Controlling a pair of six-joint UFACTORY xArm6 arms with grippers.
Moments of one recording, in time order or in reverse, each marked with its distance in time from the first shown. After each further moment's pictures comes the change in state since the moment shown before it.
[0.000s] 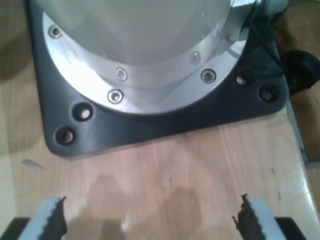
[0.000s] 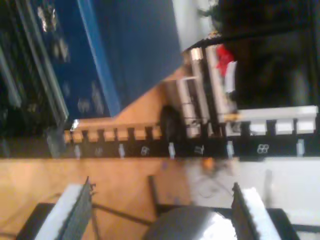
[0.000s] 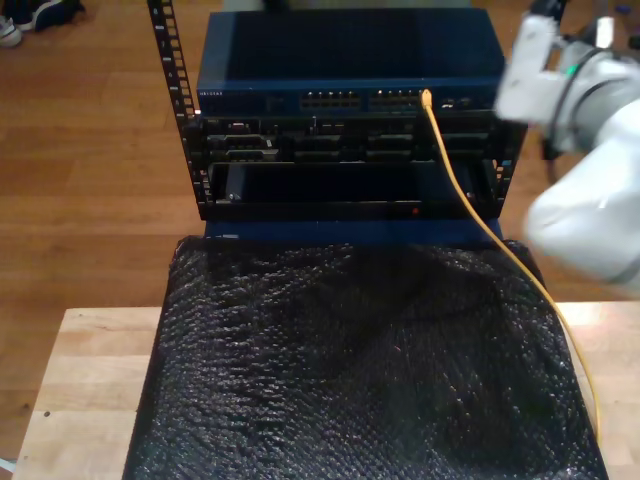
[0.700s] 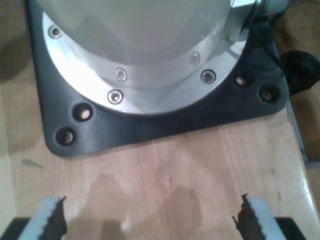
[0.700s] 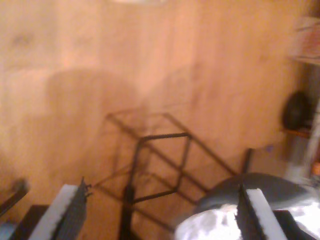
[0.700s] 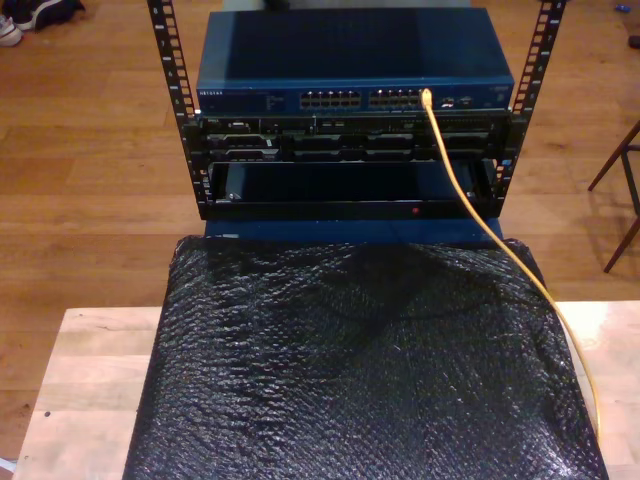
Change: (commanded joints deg) left arm 0.0 -0.1 0.0 0.0 0.0 0.0; right arm -29.7 -8.8 -4.3 -15.4 47.0 -21.6
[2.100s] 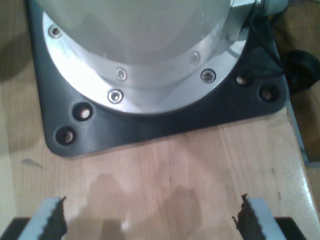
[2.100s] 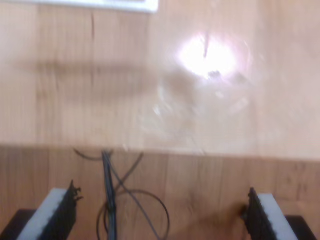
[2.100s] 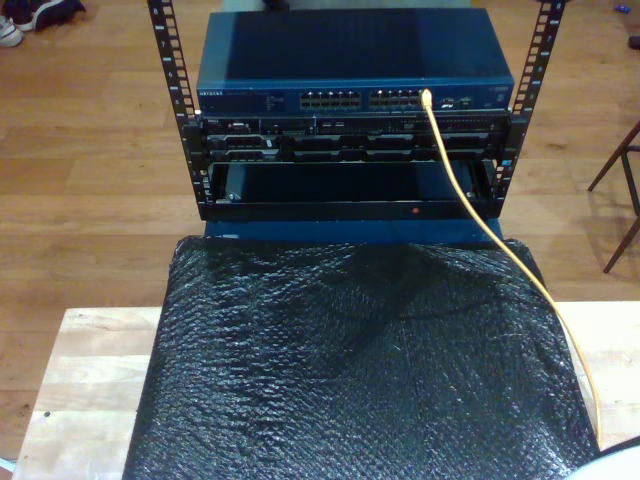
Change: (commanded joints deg) left arm 0.0 0.0 0.0 0.0 0.0 0.0; right arm -58.5 -25.1 38.8 -6.8 26.8 -50.7
